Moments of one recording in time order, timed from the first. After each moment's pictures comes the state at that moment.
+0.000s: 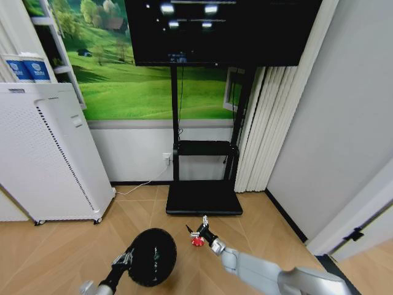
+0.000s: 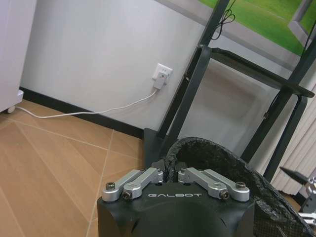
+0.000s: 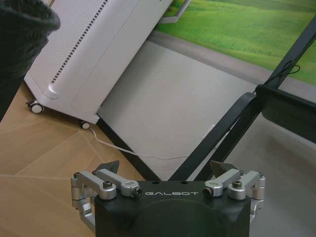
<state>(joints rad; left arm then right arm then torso) 1.71 -0.91 -0.40 -1.75 -0.96 -0.36 0.11 -0.51 1.14 -0.97 0.85 0.14 0.70 0.55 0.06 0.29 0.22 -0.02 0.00</state>
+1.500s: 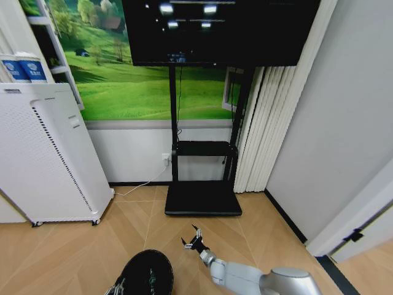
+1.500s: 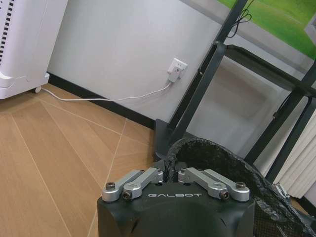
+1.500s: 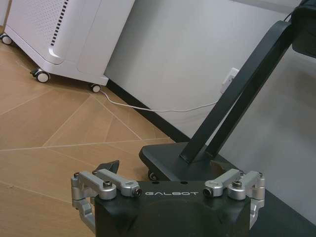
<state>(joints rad) 1.87 -1.06 -0.47 -1.69 -0.94 -0.45 0.24 -0.49 1.29 -1.15 0.72 0.48 0.60 0.50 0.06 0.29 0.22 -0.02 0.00</state>
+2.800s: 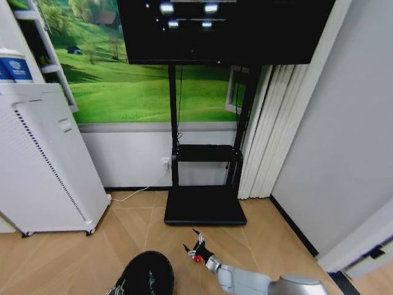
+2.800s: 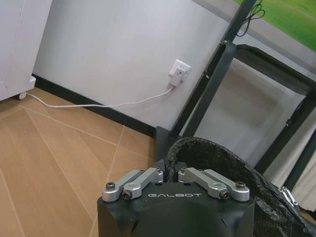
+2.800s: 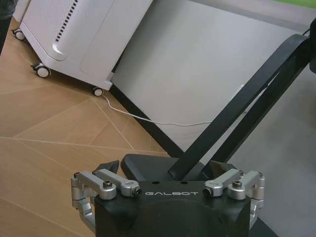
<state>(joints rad) 1.88 -1.06 -0.46 -1.69 -0.93 -0.47 0.26 -0.54 1.23 -1.12 0.73 0.25 0.66 0.55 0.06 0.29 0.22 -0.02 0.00</state>
